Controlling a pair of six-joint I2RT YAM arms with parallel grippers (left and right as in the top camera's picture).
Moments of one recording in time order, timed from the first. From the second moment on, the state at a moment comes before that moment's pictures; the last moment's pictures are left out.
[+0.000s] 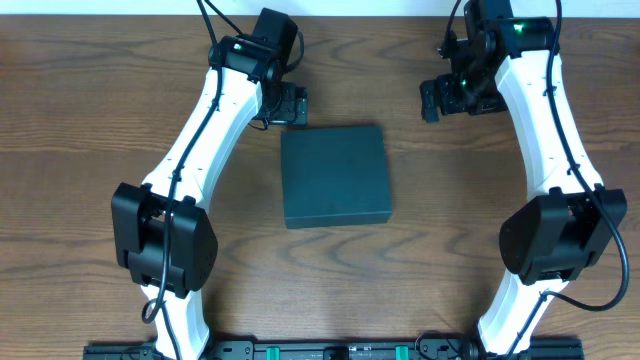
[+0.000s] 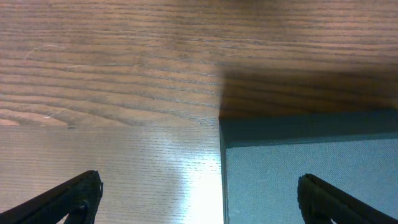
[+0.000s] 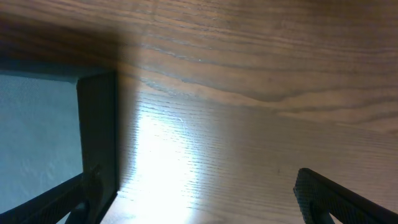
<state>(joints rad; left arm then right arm) -0.35 2.01 1.87 -1.17 -0.09 -0.31 0.10 2.01 1.99 -1.36 -0.05 -0.04</state>
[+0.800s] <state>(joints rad) -0.35 2.01 1.87 -1.17 -0.09 -0.31 0.11 1.72 1.99 -1.36 -0.05 -0.04</state>
